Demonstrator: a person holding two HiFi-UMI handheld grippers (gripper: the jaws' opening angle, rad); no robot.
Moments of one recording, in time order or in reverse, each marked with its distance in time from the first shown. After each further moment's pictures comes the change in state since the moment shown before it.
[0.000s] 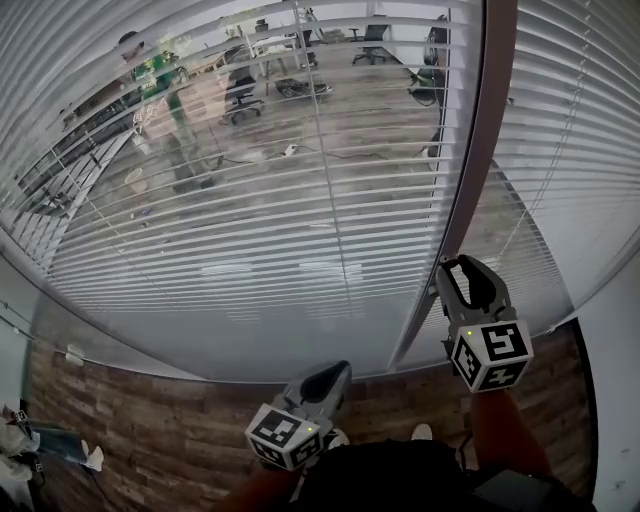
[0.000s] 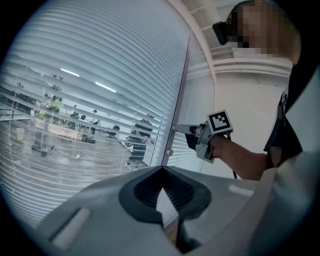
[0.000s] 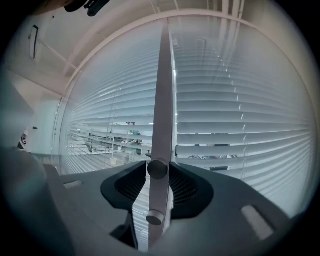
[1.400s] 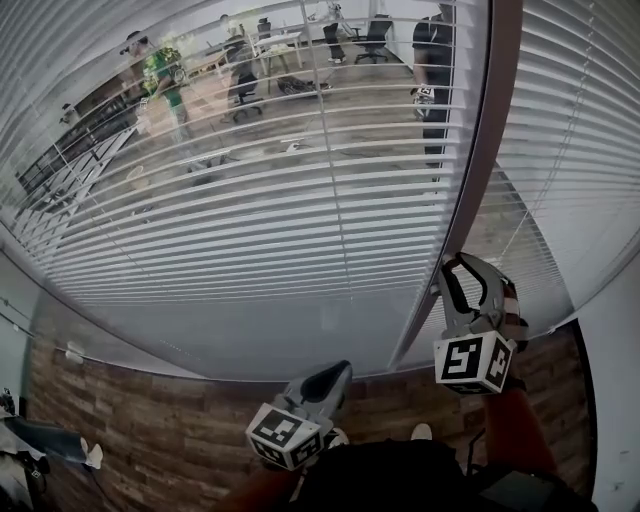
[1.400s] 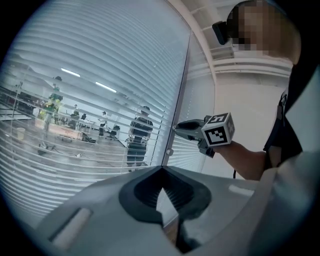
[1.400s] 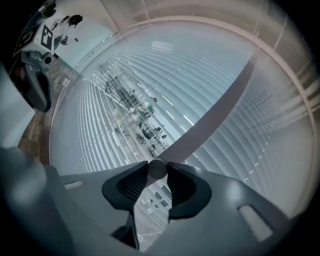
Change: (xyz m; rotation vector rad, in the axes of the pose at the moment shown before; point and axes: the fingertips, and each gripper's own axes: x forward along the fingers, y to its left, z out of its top) left arm 0.001 0.001 0.001 -0.005 0.001 0.005; right arm 0.004 0.008 -0.004 -0.799 0.152 -0.098
